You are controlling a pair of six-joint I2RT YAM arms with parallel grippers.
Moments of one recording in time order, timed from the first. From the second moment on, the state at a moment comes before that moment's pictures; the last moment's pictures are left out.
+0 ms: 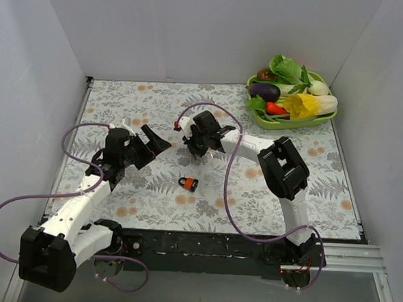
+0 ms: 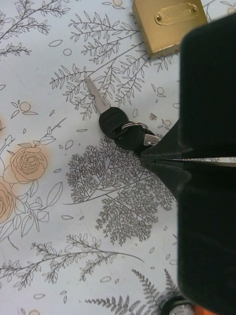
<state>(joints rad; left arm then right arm) -0.24 0.98 0.64 -0.19 0.22 -0.92 0.77 2.13 1.52 -0.25 -0.24 -0.34</state>
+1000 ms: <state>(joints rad) -0.24 0.92 0.61 -0.16 0.30 -0.80 0.77 2.01 1.50 -0.29 -0.16 -0.13</state>
